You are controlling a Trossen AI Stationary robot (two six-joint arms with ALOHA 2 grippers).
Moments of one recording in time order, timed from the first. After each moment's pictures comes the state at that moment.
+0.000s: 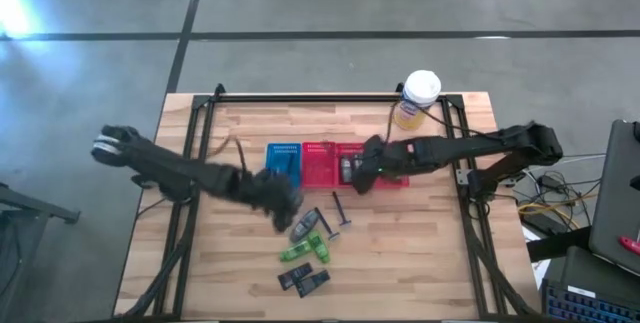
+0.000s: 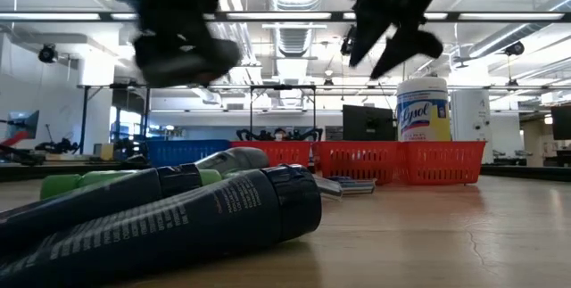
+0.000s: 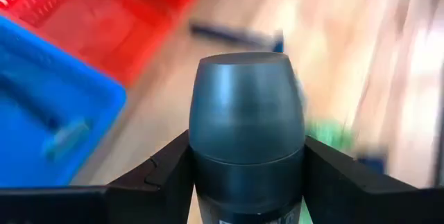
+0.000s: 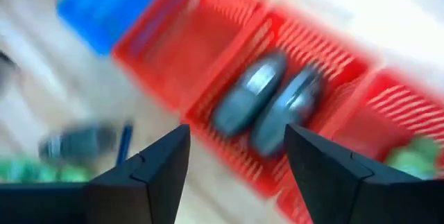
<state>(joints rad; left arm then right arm) -0.21 1.34 0.93 -0.41 -0.18 -0.77 0.04 1.43 1.13 -0.70 0.34 0.93</state>
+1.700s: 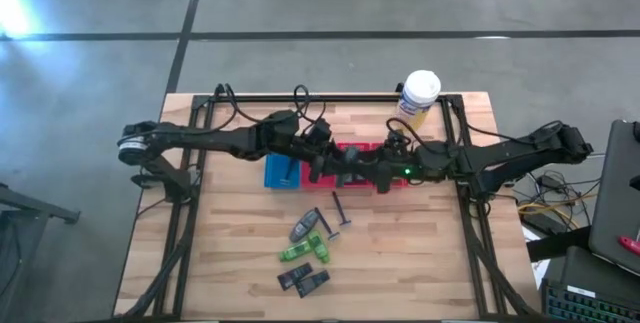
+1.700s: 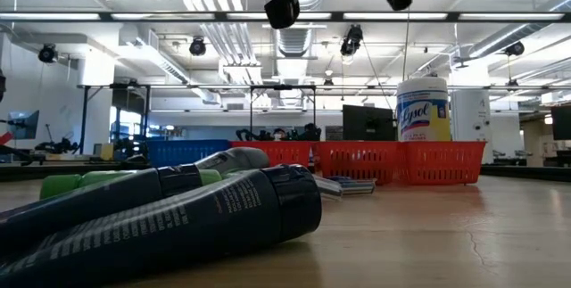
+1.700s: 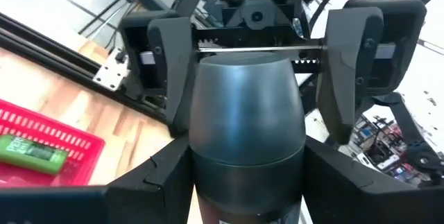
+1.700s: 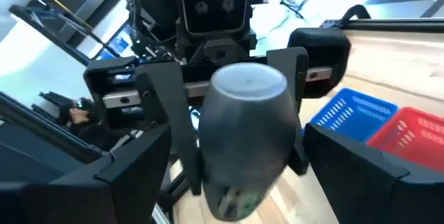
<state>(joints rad) 0.12 1.55 1.17 0.33 0.37 -0.63 0.15 1.18 0.87 0.18 0.34 0.85</state>
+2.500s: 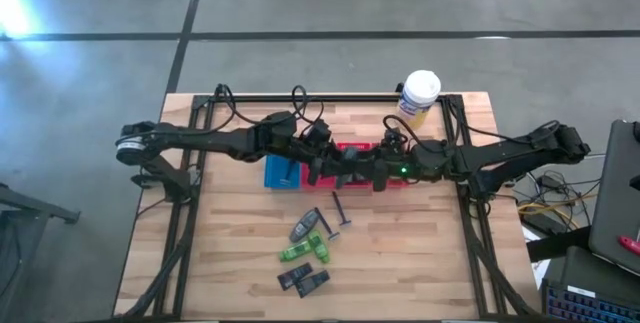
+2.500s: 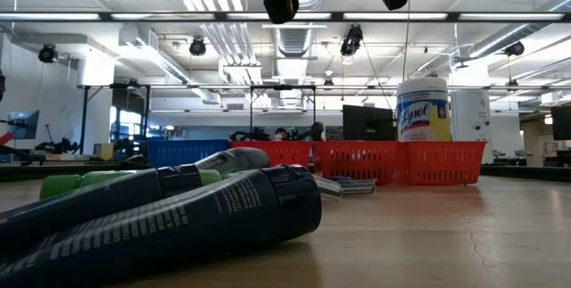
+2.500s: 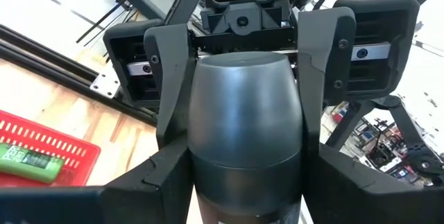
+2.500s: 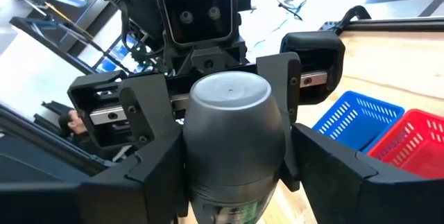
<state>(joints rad) 0.09 1.55 1.17 0.34 0.34 -0.62 0.14 1.21 0.90 0.19 0.35 0.88</state>
